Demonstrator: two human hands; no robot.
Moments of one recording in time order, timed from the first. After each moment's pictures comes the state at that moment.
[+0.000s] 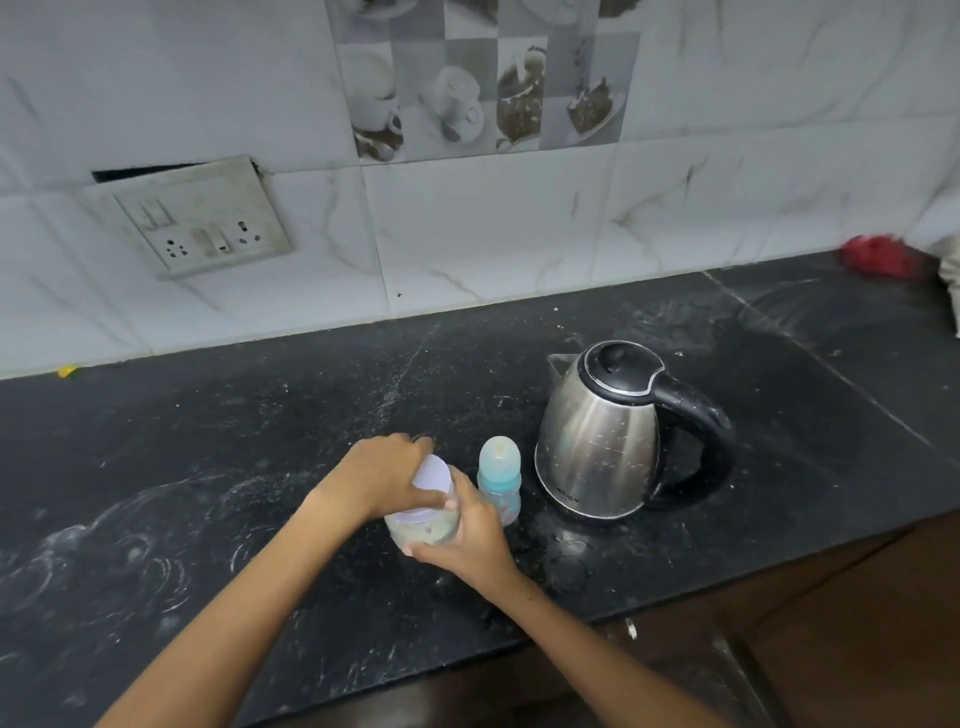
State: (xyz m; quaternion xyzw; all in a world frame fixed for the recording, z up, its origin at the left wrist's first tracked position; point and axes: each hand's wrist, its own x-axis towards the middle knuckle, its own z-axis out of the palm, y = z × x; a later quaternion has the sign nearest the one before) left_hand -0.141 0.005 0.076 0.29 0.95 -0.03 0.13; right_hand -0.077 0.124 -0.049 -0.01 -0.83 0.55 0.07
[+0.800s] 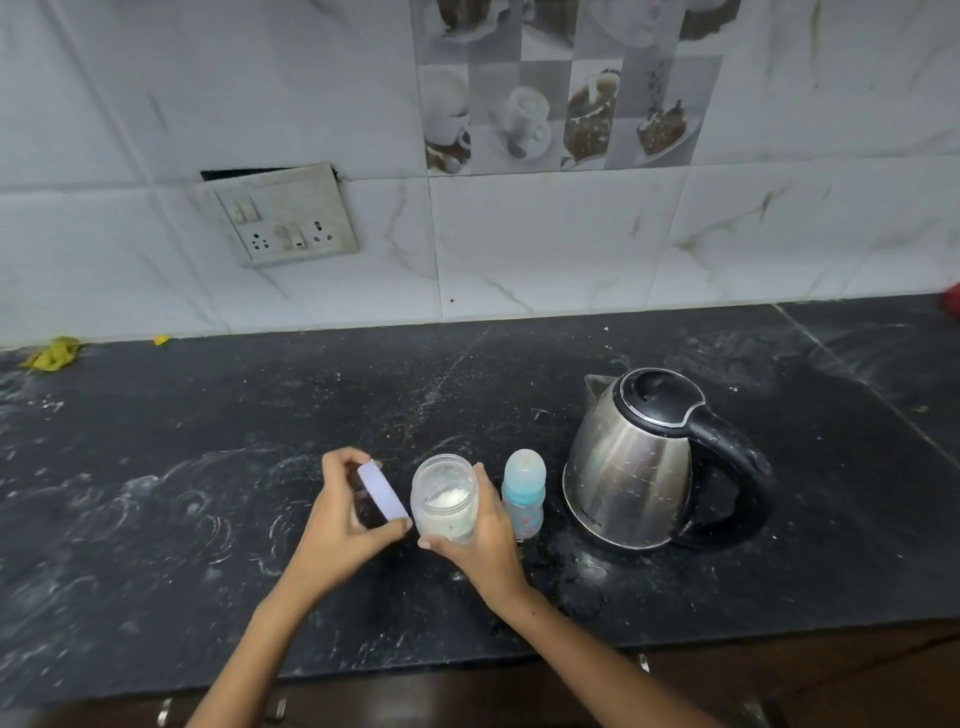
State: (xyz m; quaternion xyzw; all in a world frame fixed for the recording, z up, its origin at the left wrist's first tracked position) left_hand -0.070 -0.054 0.039 0.10 0.86 0.50 -0.05; right_hand -0.073 0.122 -0.042 -0.01 -0.87 0.49 0.05
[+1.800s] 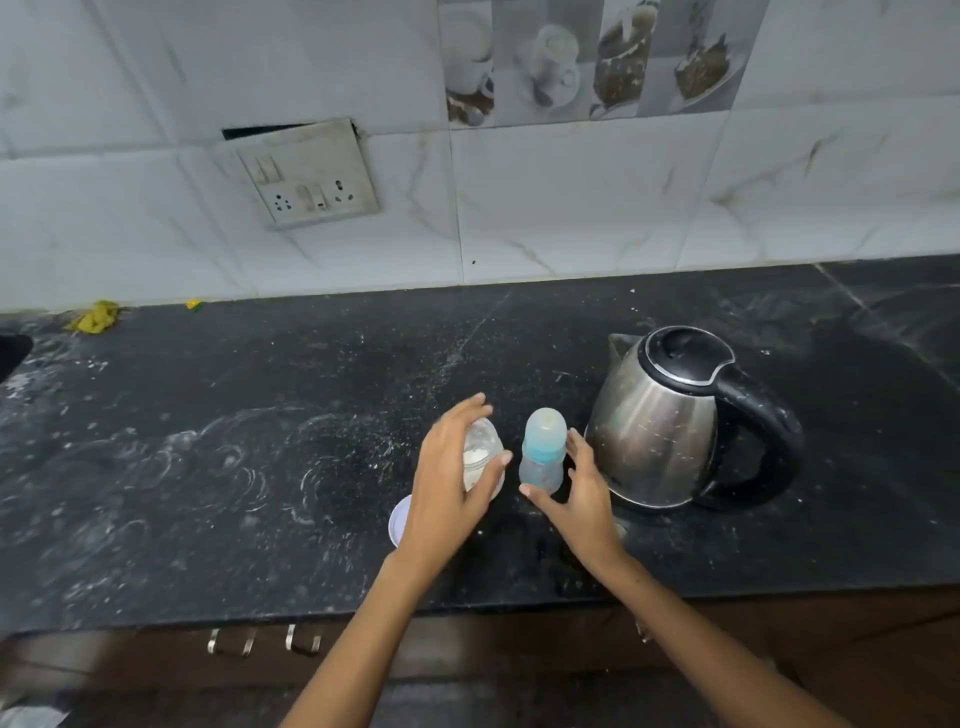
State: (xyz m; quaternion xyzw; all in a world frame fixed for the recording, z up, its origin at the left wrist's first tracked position) left_hand -0.051 0.025 0.035 0.18 0.85 0.46 -0.17; right_hand -0.057 0.200 -0.046 -0.02 -0.85 0.52 0.08
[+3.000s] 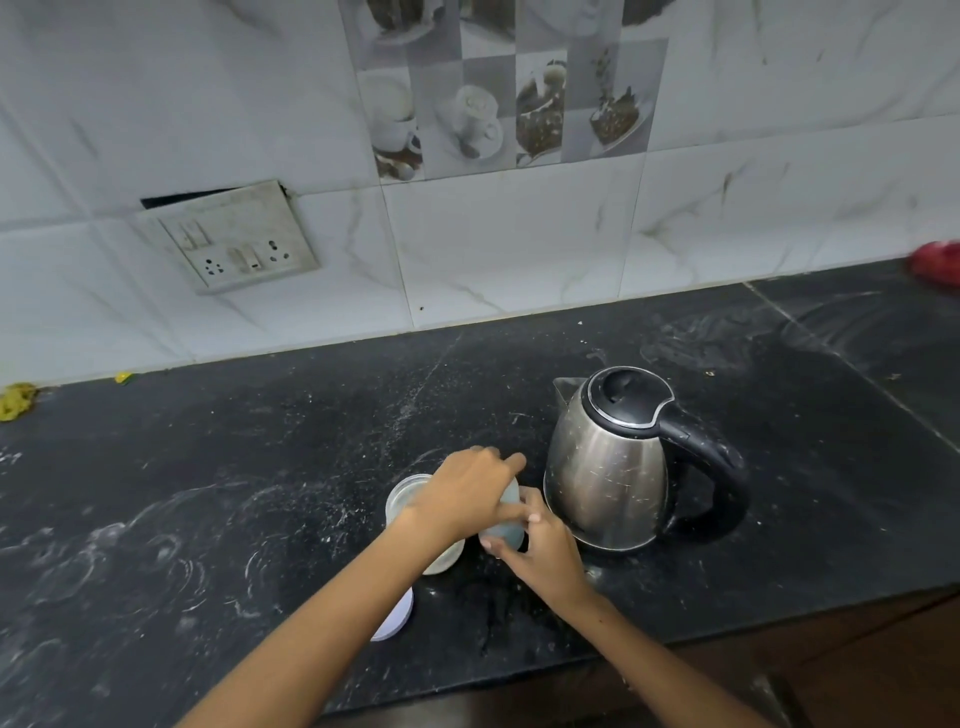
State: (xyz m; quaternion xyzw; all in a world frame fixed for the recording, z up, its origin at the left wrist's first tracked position) left_hand -0.129 0.092 0.073 0.37 0.93 -0.02 0.05; right_hand -0.080 0.210 -0.061 0.02 -0.88 0.47 0.10
